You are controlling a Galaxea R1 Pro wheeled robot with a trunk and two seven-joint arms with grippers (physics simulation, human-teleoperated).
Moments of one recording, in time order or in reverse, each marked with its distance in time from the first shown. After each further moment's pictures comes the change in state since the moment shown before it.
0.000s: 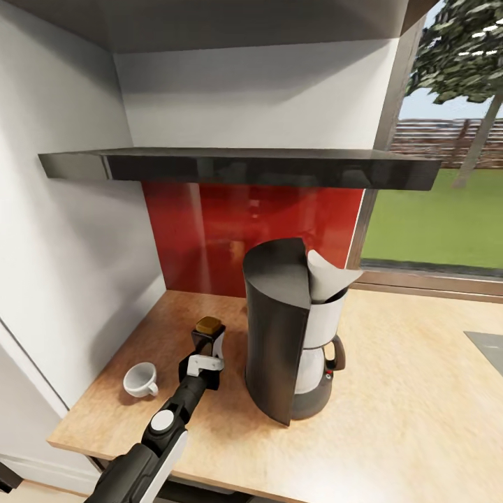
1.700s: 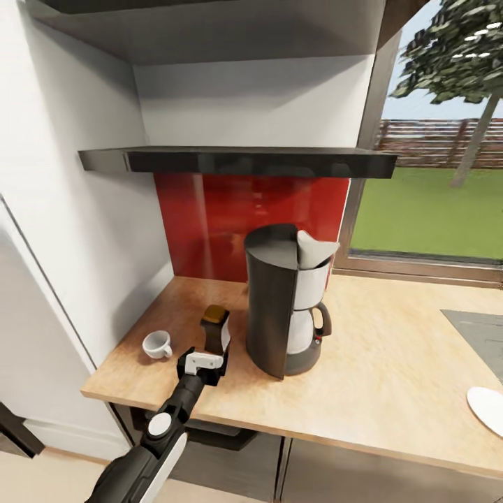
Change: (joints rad) left arm 0.007 0.004 0.001 -0.003 0.001 -0.101 0.000; right arm 0.000 -0.002 0.000 0.000 0.000 -0.002 -0.001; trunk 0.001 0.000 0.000
